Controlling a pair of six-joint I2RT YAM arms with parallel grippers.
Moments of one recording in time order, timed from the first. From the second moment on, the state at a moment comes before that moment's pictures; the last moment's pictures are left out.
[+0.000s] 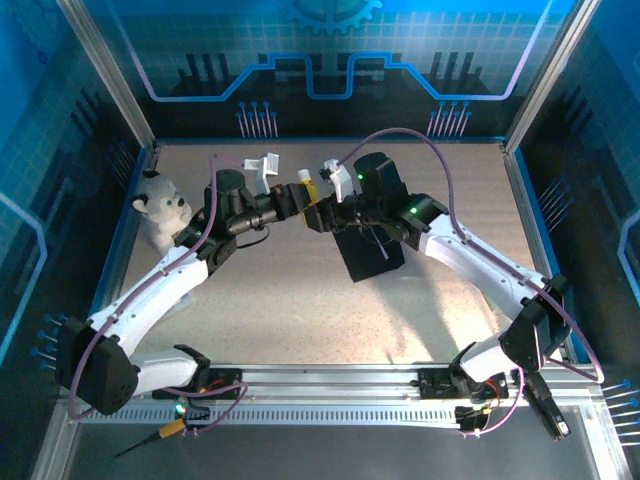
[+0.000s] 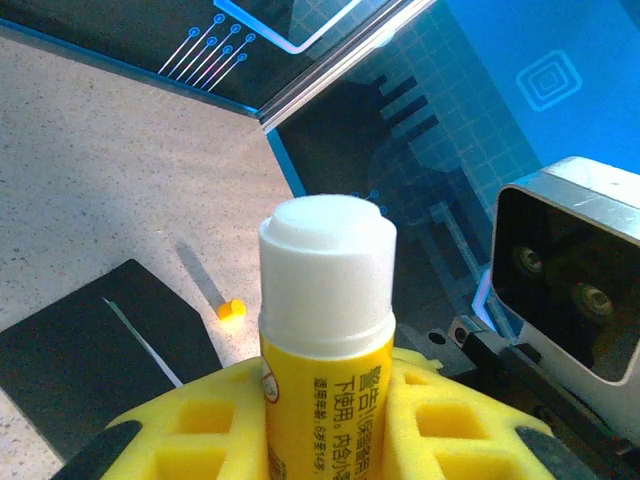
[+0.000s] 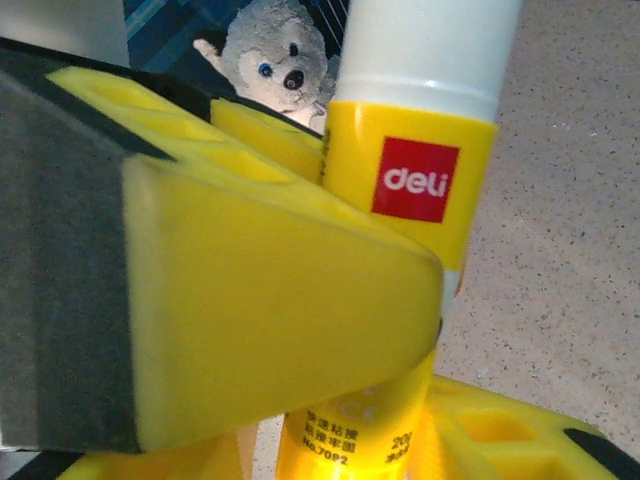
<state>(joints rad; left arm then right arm) -0.43 1.23 0.99 0.04 0.47 -0.82 0.68 1.48 1.38 -0.43 -0.43 0.28</state>
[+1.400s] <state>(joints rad) -0.39 1.24 0.94 0.47 0.77 -0.92 0.55 1.44 1.32 -0.21 -0.95 0.38</state>
